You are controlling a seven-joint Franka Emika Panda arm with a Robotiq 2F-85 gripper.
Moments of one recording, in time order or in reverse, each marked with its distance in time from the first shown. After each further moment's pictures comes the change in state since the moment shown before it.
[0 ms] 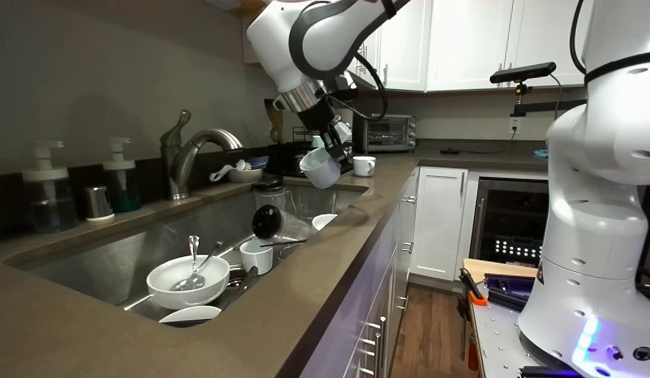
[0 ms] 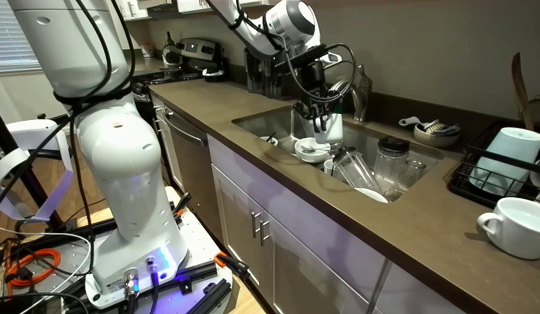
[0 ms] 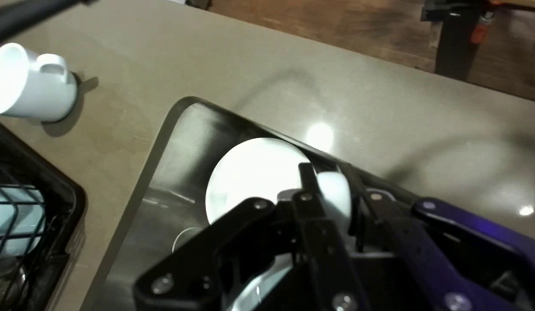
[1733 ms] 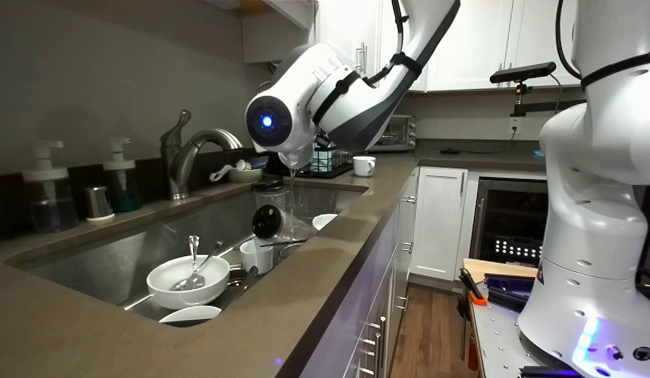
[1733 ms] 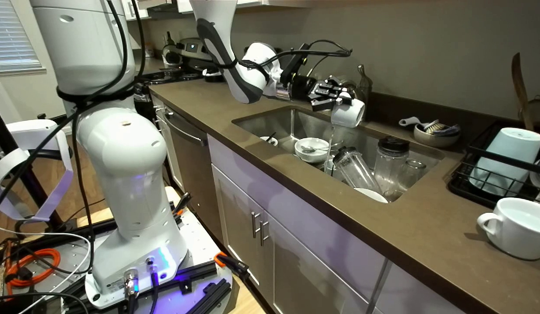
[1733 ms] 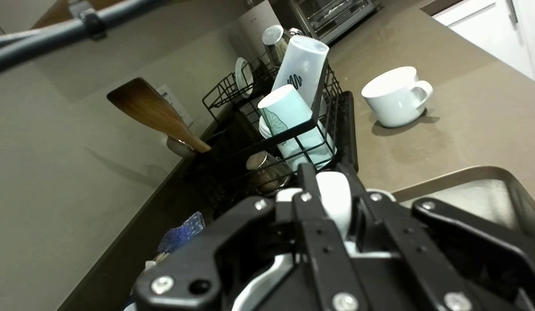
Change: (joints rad) arm 0.109 0.100 0.098 -0.164 -0.968 -0.115 -0.083
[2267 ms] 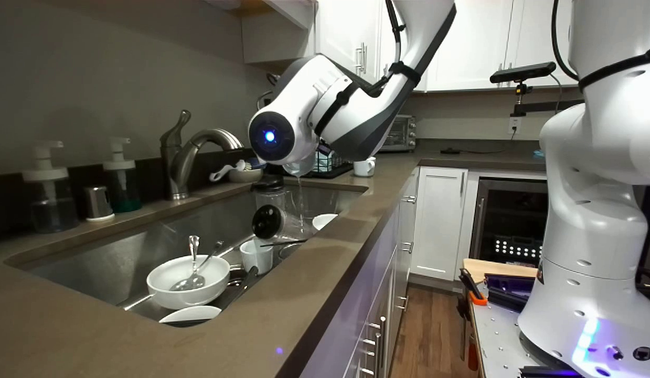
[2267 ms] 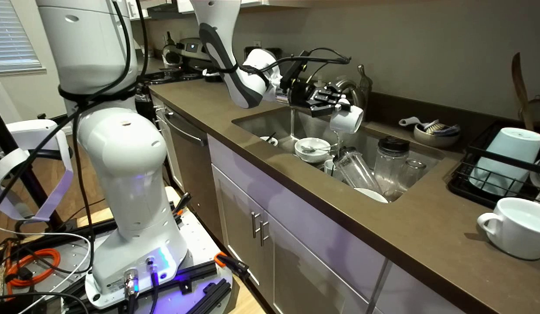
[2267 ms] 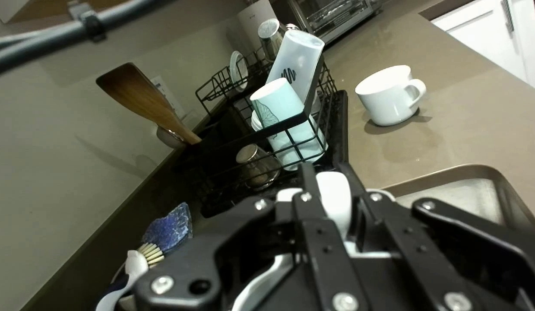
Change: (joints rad) arm 0.000 0.032 0.000 -0.011 -0.006 -0.011 -0.003
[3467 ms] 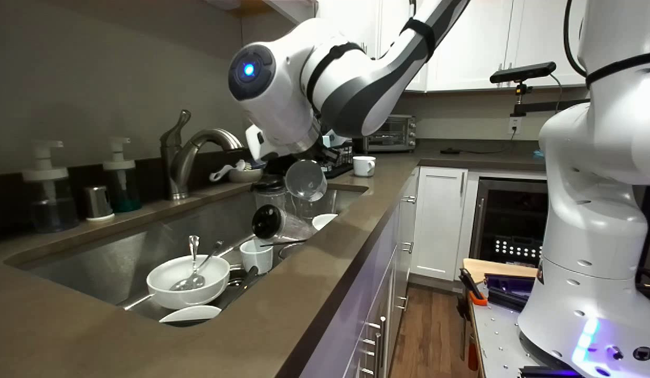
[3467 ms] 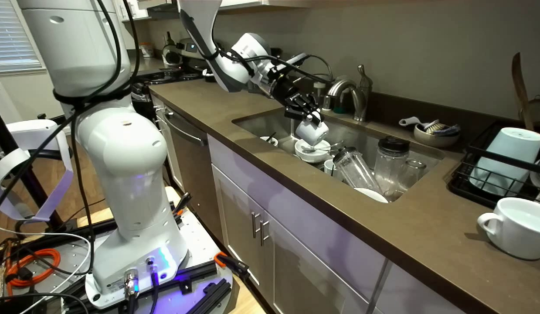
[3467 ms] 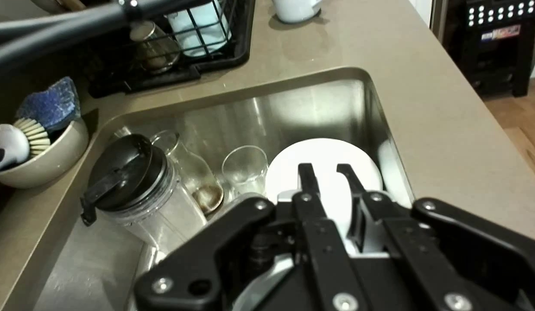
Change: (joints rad) arm 0.010 -0.098 0.058 0.005 0.430 0.154 -0.311
